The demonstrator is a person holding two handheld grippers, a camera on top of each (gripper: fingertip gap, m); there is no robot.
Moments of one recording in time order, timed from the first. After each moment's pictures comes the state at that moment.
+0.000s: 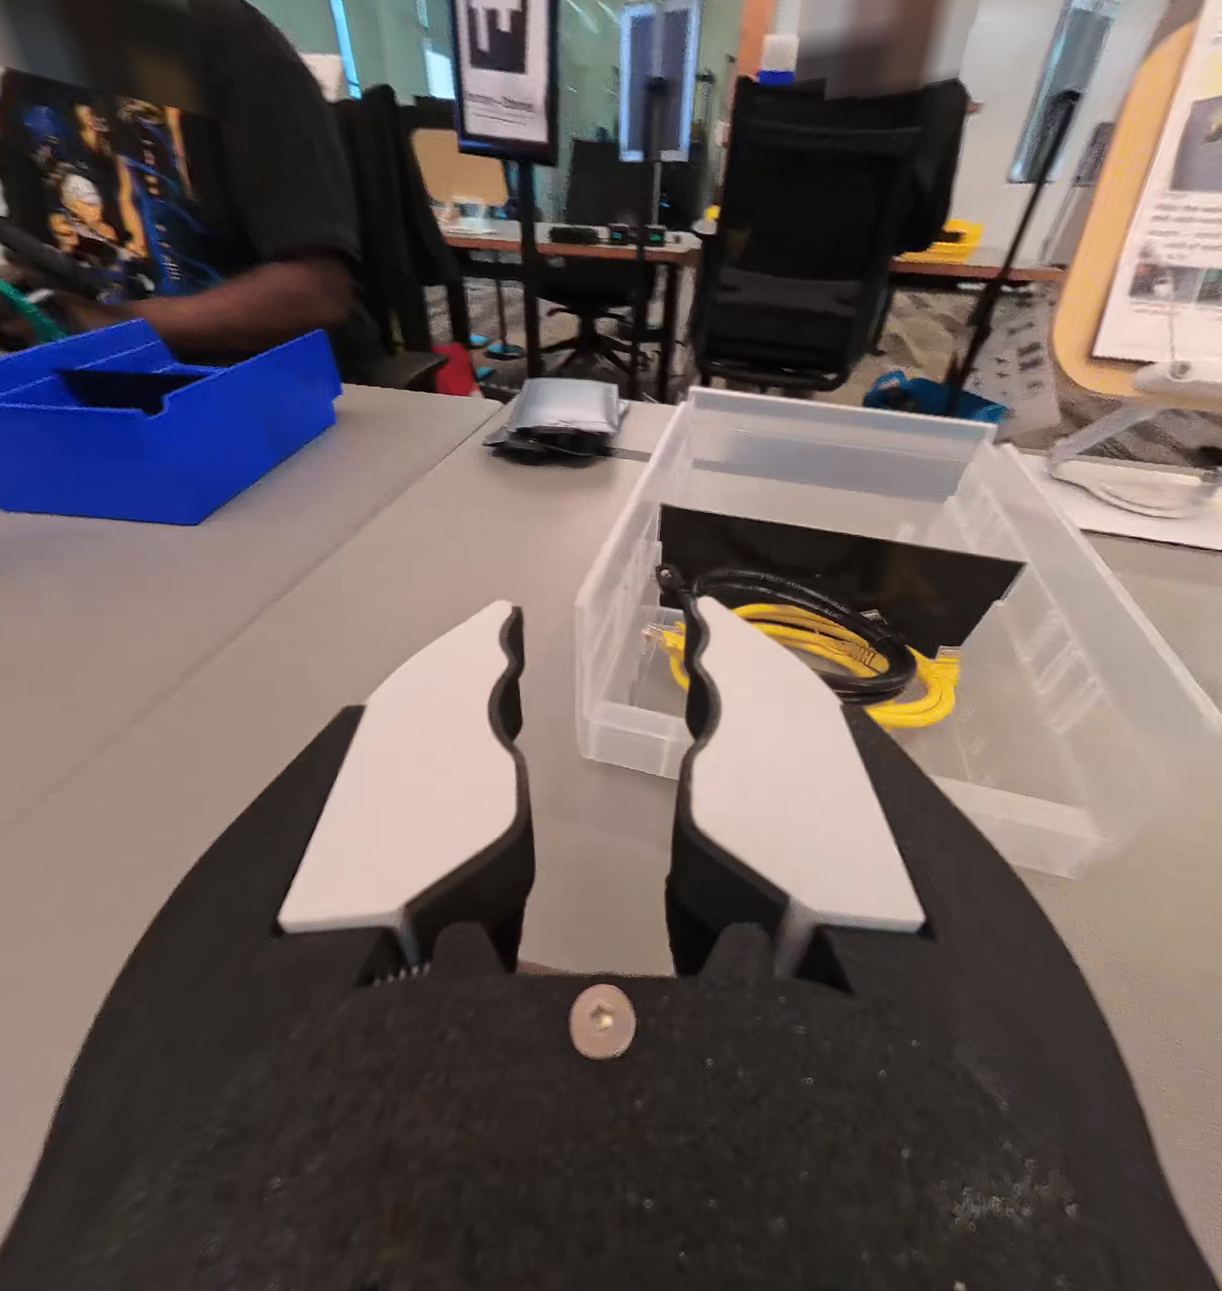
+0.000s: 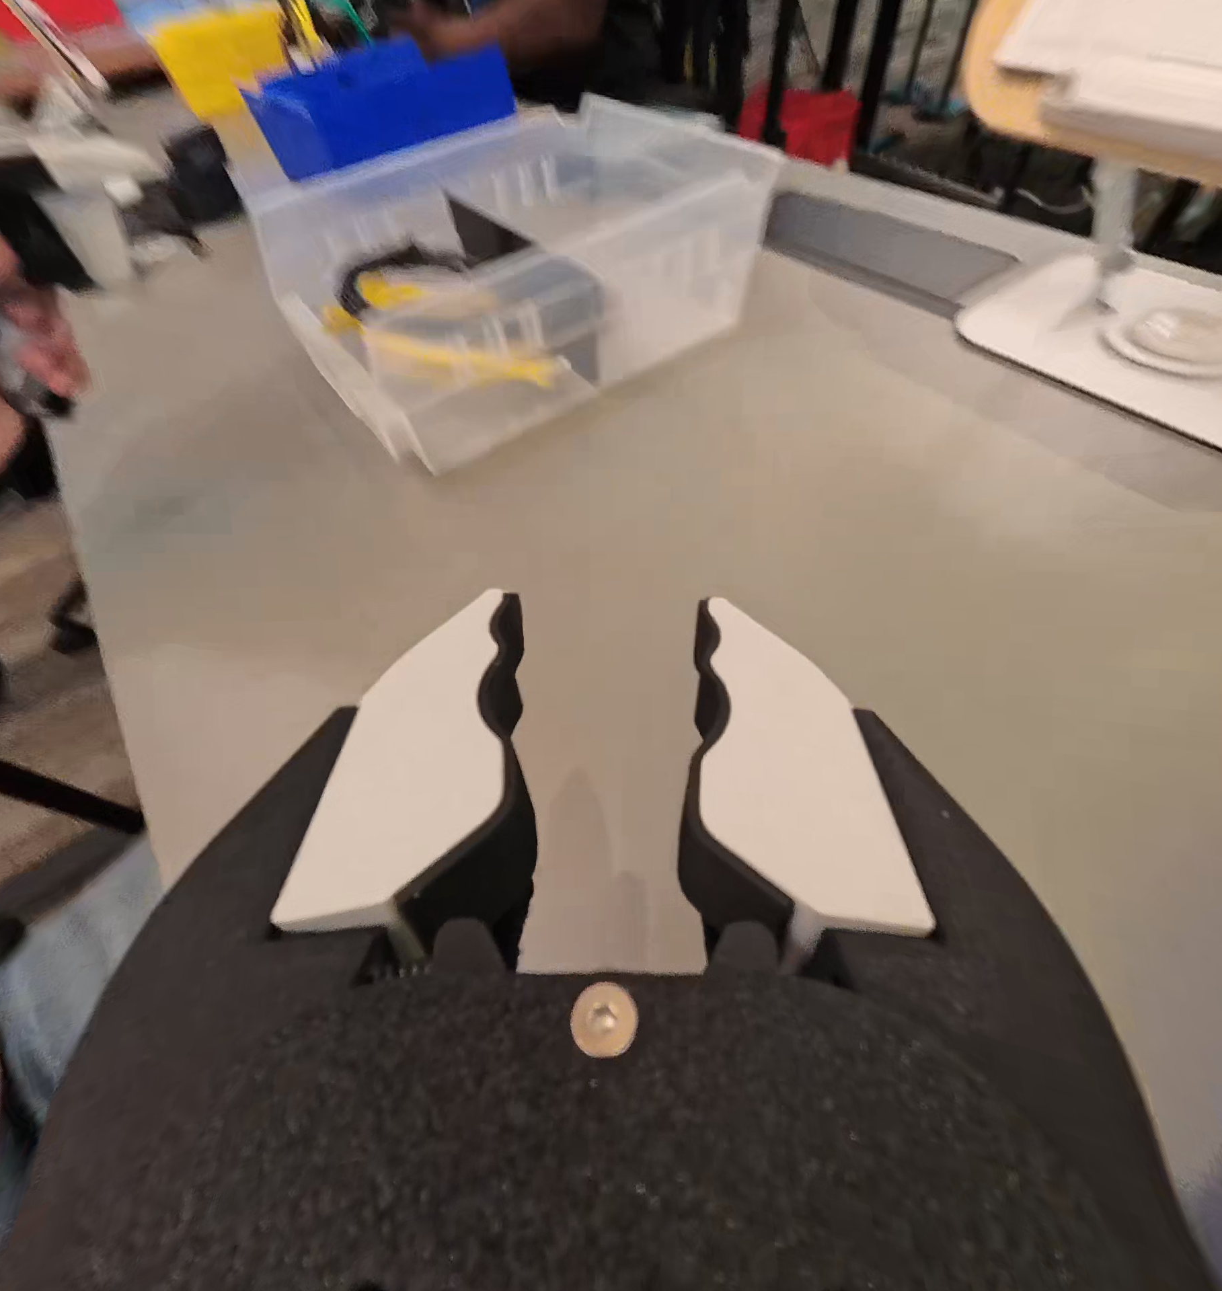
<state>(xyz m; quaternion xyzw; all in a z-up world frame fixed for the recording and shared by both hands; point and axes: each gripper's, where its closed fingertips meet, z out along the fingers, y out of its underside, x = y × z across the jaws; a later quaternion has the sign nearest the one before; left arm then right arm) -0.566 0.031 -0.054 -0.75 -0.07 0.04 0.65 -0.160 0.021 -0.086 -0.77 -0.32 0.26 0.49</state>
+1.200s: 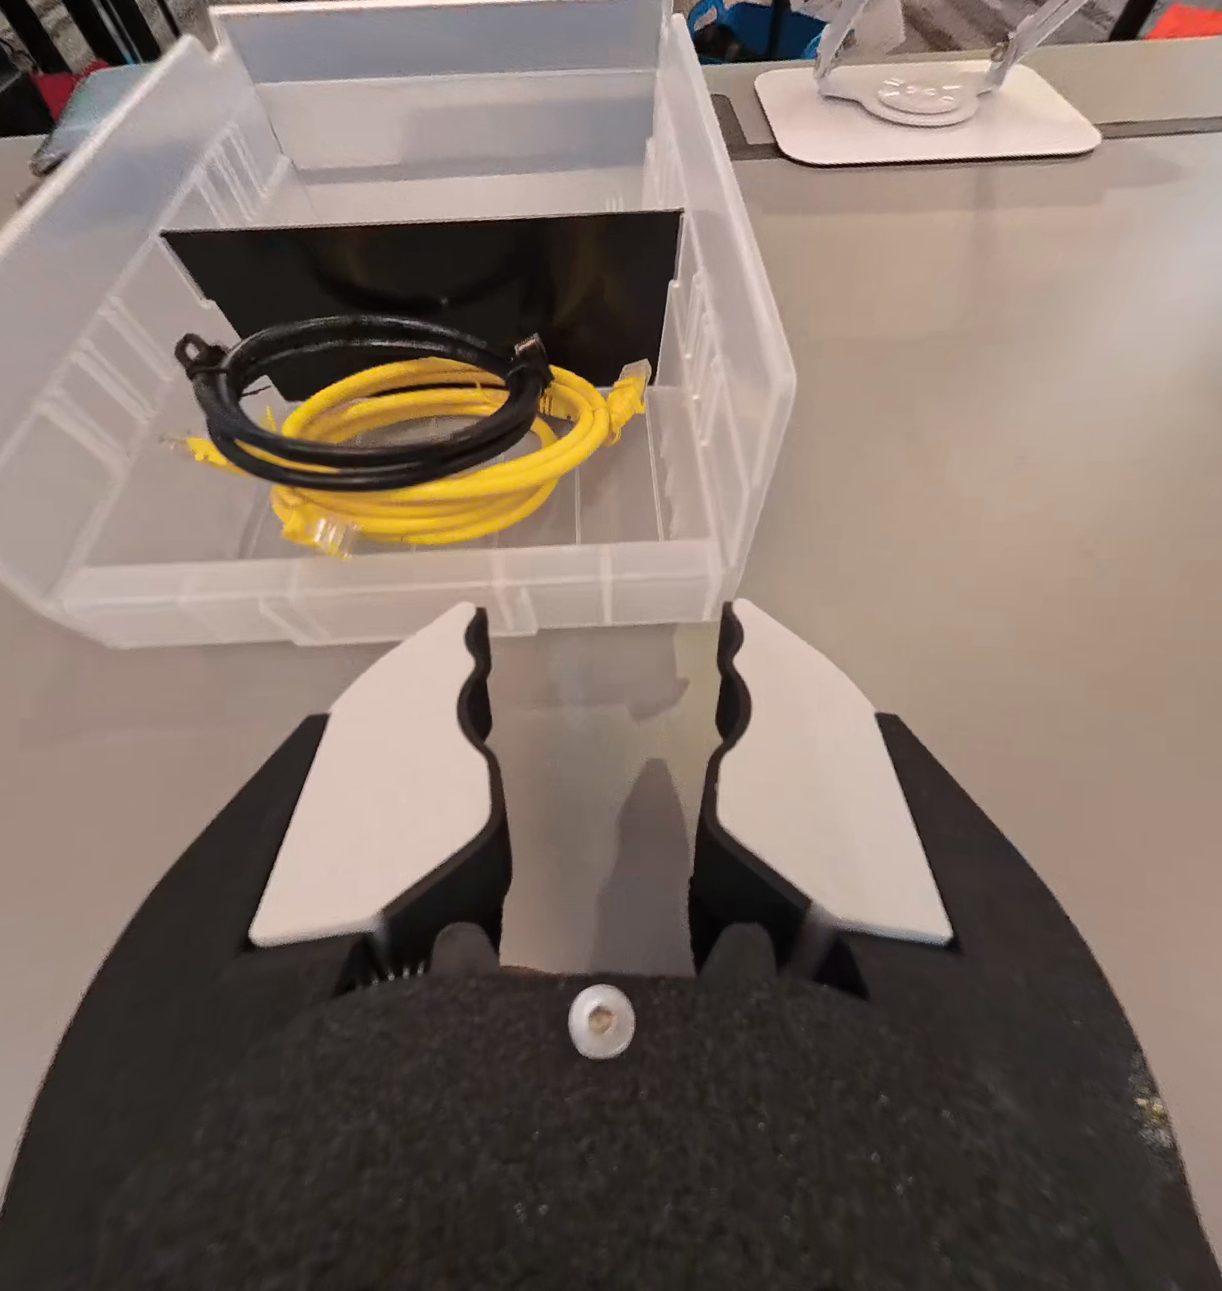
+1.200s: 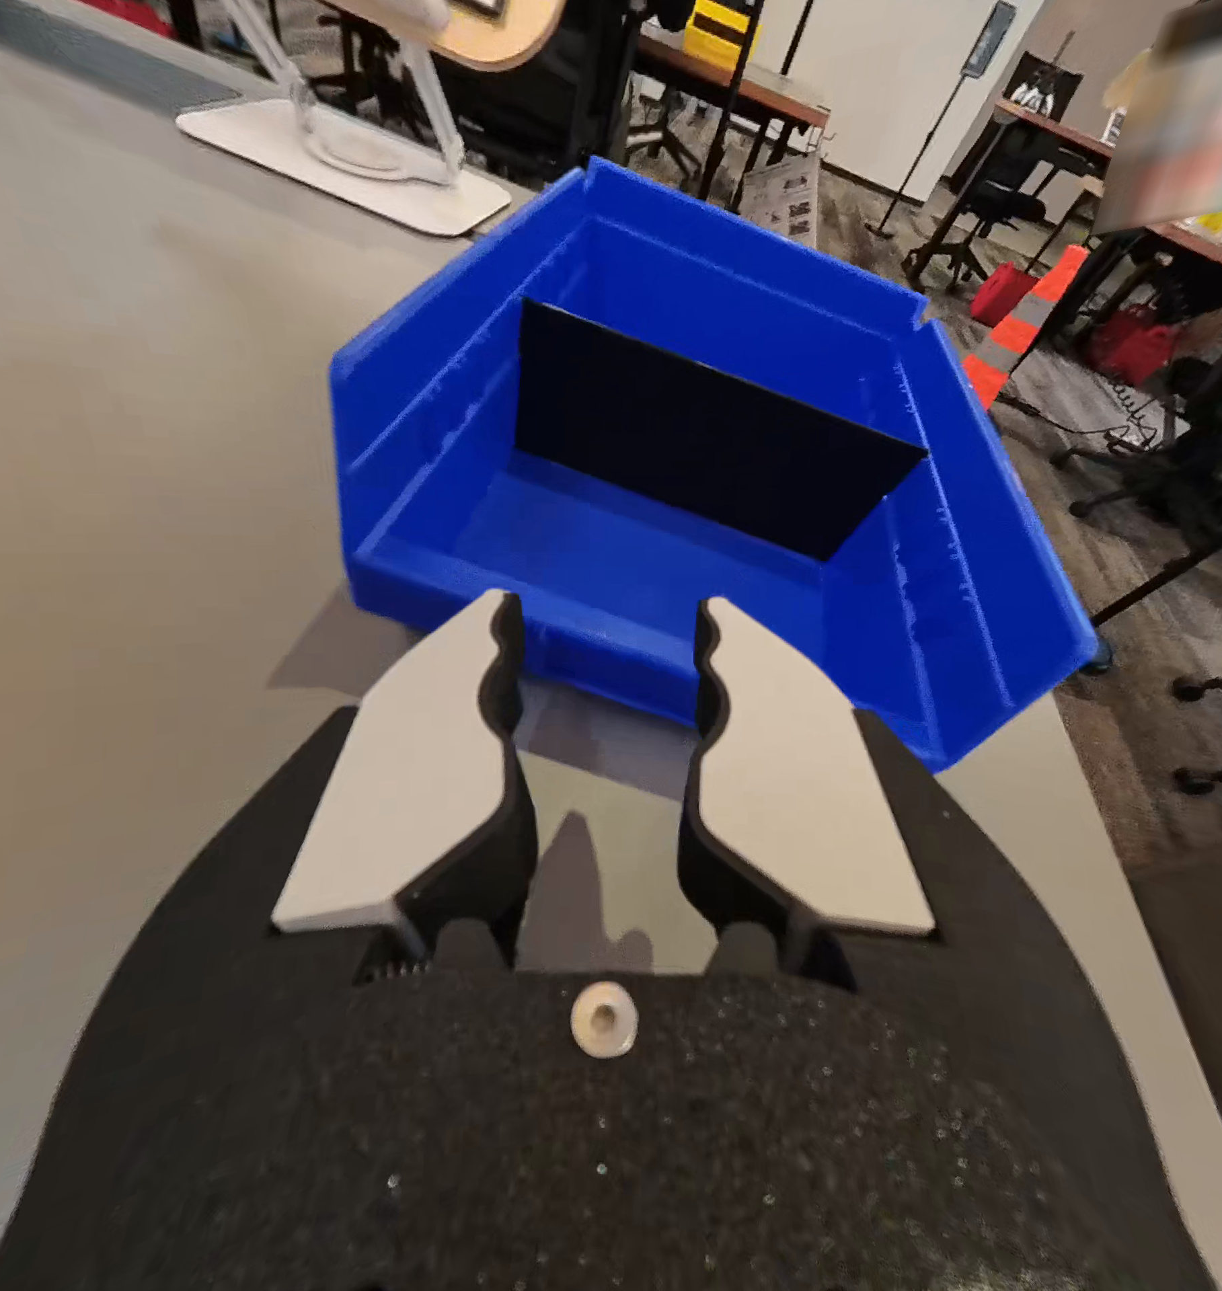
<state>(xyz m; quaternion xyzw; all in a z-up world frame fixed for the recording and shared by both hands) -0.420 0.032 -0.136 -0.86 0.07 -0.03 0.51 0.142 -0.011 -0.120 -0.80 -0.13 -0.07 0.58</state>
